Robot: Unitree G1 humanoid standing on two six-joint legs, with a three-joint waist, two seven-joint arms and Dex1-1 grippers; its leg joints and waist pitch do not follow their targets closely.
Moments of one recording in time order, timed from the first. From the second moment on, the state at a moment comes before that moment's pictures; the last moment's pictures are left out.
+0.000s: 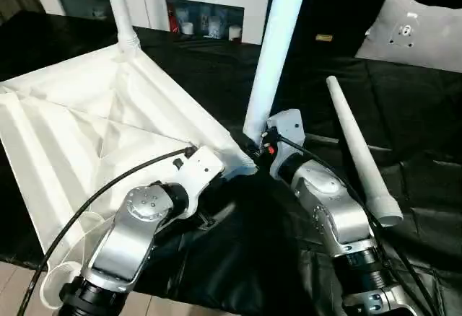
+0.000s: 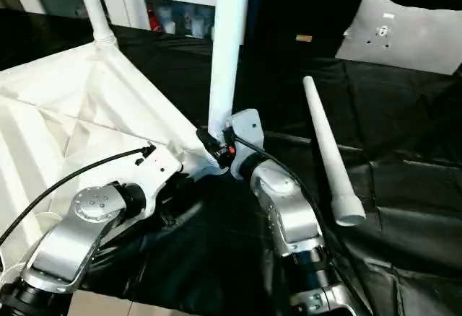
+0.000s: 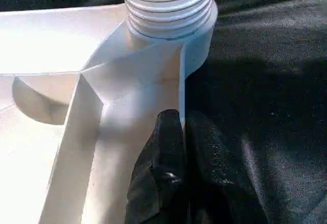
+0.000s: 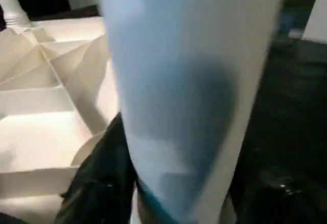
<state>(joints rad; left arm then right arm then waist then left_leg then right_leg) -0.24 0.30 -0.28 -0.24 0.13 0.72 -0.65 -0.38 -0.01 0.14 0.20 0.11 0.28 0.42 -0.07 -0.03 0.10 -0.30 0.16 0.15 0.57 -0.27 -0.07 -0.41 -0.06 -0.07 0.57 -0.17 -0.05</state>
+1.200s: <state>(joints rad) -0.41 0.60 -0.33 0.20 -0.04 0.12 -1.21 -0.22 -0.43 0.16 0.06 0.23 0.22 0.99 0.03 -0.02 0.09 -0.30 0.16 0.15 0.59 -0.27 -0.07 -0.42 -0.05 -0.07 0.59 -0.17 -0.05</state>
